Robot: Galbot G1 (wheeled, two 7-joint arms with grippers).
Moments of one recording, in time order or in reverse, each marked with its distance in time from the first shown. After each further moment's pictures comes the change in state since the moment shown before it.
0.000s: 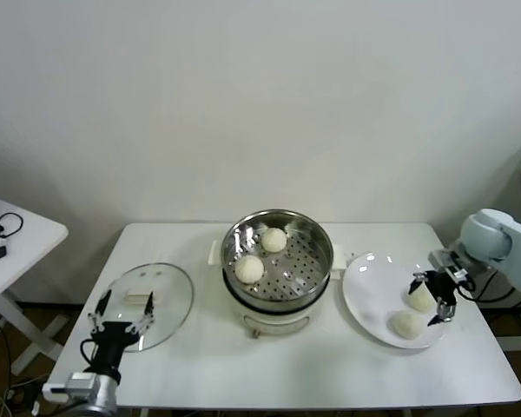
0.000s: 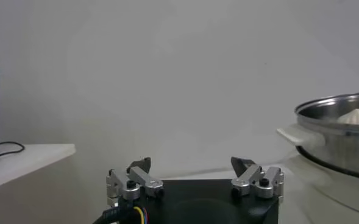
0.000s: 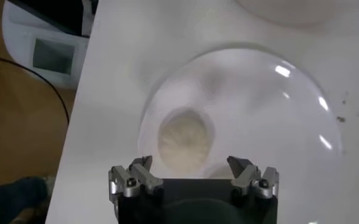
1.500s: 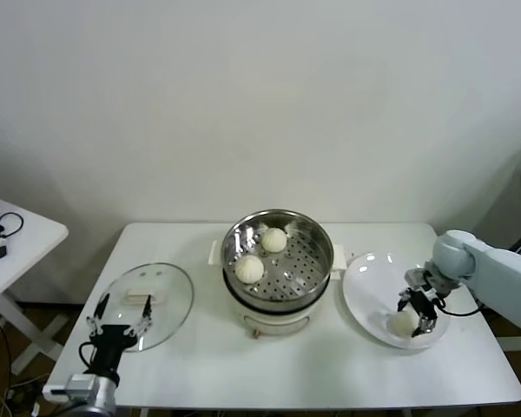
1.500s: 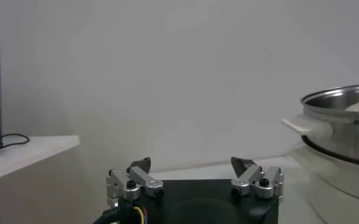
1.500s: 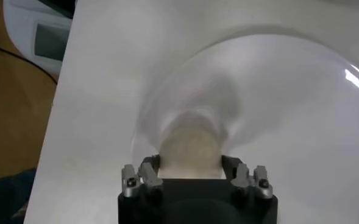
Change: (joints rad) left arm -0.005 -0.003 -0.007 0.025 0.002 -0.004 0.001; right arm -0.081 0.120 0.004 -0.088 -0.071 -0.007 0.032
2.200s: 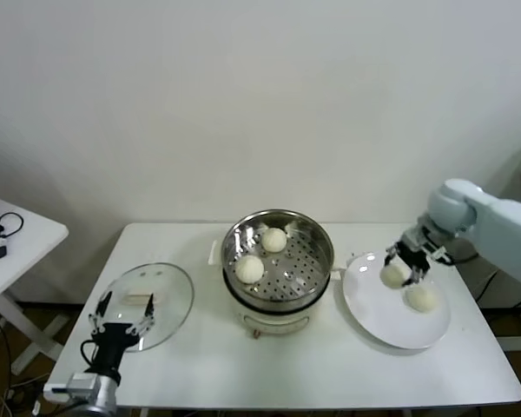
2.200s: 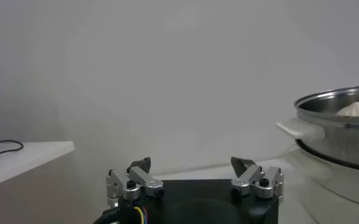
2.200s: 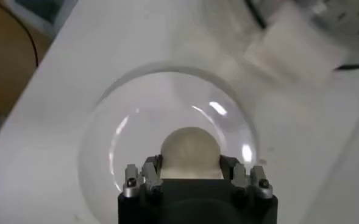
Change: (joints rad) left arm 0.005 0.010 0.013 -0.016 0.007 0.007 0.004; right arm 0.382 0.032 -0.091 0.133 -0.071 0.237 -0.068
